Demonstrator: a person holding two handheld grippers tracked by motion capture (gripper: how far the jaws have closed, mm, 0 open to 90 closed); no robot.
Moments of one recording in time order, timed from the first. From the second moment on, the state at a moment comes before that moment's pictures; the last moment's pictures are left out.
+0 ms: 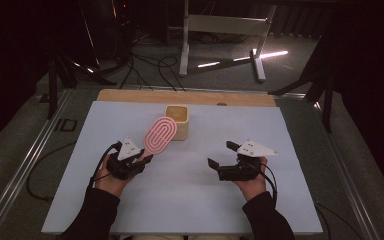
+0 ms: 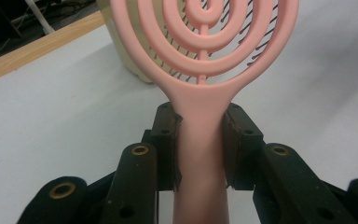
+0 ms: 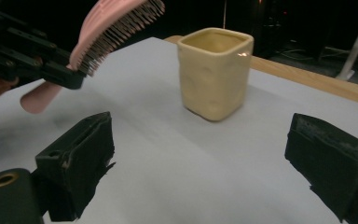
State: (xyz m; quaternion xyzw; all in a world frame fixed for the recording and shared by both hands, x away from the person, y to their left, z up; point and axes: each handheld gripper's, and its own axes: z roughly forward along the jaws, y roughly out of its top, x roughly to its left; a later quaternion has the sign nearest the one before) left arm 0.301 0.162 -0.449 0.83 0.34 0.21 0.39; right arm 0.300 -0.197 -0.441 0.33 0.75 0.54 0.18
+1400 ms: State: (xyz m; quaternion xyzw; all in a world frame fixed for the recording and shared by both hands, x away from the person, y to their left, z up) left arm 0.285 0.134 -0.445 0.84 0.28 0.23 0.41; right arm 0.335 -0.103 -0.420 0.30 0.77 0.55 0.08
